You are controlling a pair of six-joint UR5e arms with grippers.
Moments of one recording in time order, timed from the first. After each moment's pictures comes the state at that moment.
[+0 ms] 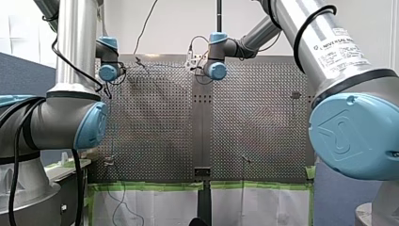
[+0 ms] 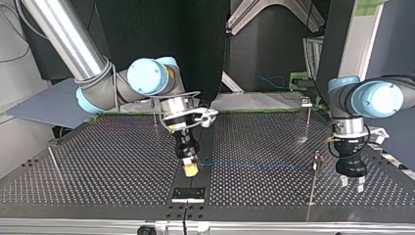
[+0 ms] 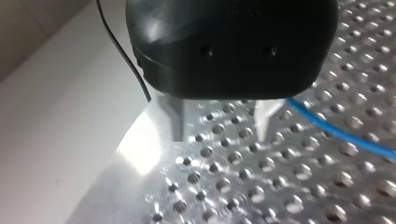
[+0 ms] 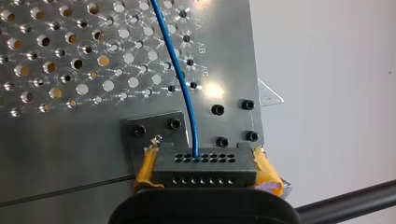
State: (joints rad) left arm 0.21 -1.70 -1.72 -2.57 -1.51 -2.03; right arm 2.29 -1.03 1.17 -0.45 1.59 1.64
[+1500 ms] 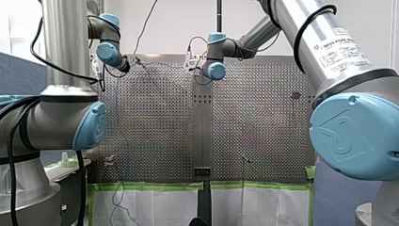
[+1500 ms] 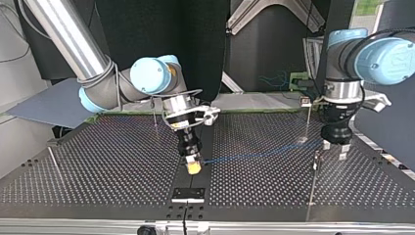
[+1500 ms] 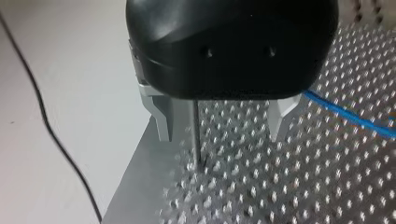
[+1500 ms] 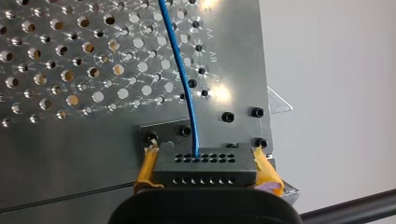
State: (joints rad) left arm 0.13 -1.45 -1.83 -2.96 -1.51 -1.83; right arm 2.30 -1.03 1.17 -0.43 1.59 1.63
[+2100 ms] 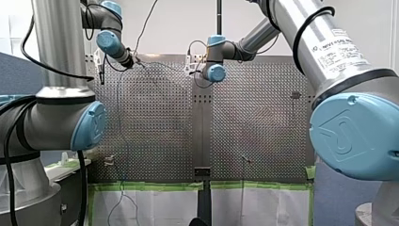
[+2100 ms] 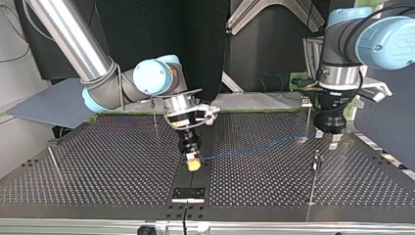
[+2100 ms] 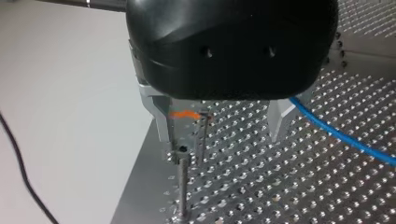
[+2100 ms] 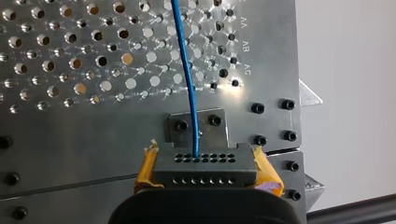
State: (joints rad) left arm 0.08 -1.38 -1.82 -3.10 -1.52 -1.75; right arm 2.30 -1.01 1.17 -0.40 1.61 1.62
